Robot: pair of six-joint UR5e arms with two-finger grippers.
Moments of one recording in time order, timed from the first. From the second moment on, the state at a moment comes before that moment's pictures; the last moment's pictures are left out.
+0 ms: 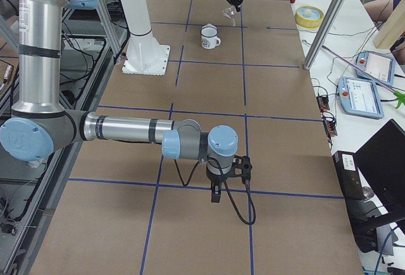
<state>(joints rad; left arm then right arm) -0.75 -2.13 -1.97 -1.50 -1.84 -2.07 1.57 -1.68 1.66 -1.57 2.29 0.01</state>
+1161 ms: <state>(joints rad) -0.57 -2.25 -1.87 -1.20 -1.89 -2.03 1.57 -1.68 1.66 -1.57 2.29 0.01</state>
